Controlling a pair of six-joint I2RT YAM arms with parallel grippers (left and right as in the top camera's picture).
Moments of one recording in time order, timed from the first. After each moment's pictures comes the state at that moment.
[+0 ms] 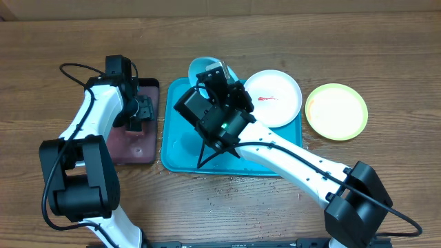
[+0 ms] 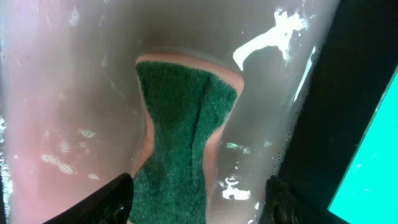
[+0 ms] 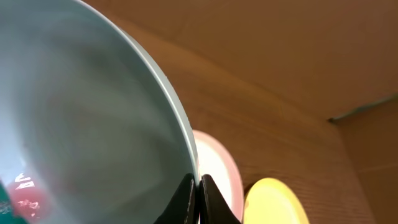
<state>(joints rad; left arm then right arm) 0.07 1.90 1.32 -0.82 -0.04 -0.15 0.90 1.86 1.53 -0.69 1.02 0.29</state>
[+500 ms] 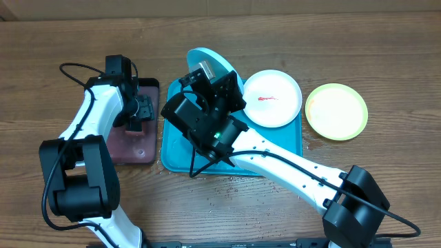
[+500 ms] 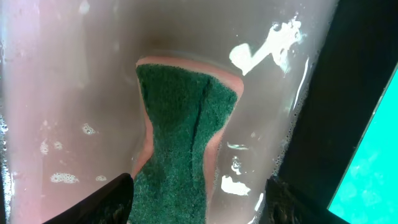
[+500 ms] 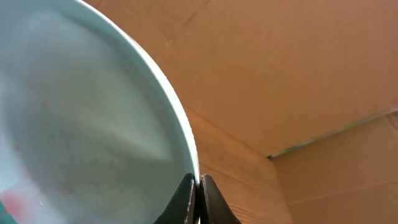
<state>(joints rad) 0.07 1.90 1.32 -0.82 -0.04 -0.15 0.96 1.86 1.53 -0.54 1.24 0.01</state>
